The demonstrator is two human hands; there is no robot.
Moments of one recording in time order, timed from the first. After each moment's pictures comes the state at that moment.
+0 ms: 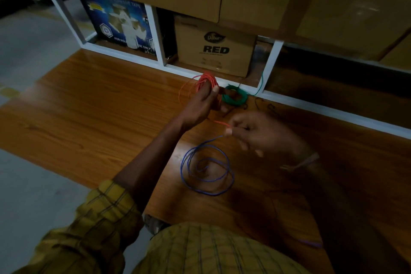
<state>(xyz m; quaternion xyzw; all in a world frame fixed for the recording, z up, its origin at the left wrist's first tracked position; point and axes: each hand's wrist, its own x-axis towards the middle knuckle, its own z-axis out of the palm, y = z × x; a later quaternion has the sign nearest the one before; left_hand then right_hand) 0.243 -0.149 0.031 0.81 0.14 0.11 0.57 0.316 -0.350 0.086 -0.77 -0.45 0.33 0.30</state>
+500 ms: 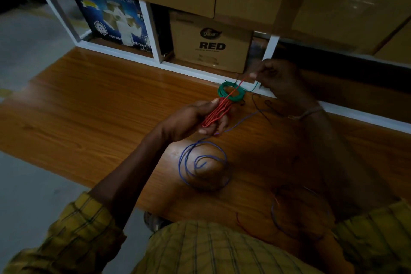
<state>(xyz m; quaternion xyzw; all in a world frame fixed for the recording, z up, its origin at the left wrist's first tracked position) 0.215 -0.162 0.034 0.61 -0.01 -0.07 0.79 0.425 -0.331 0.079 -0.80 -0.40 0.10 0.45</state>
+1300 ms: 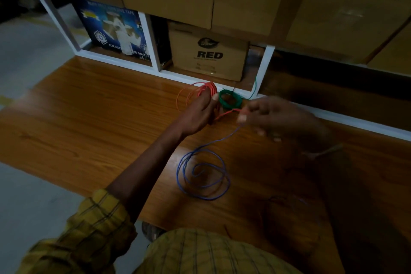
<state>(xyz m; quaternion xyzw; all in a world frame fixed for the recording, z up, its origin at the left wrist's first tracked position) 0.245 -0.159 0.034 0.86 0.11 0.12 0.48 0.346 -0.371 0.129 -0.76 -0.40 0.37 0.36</state>
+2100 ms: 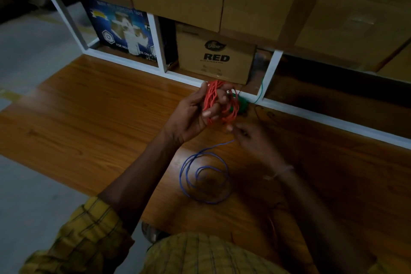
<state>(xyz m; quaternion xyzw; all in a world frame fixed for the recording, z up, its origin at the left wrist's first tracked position) 0.235 -0.151 0.049 0.39 -0.04 0.06 0.92 0.343 -0.328 -0.005 -0.79 -0.40 0.20 0.42</state>
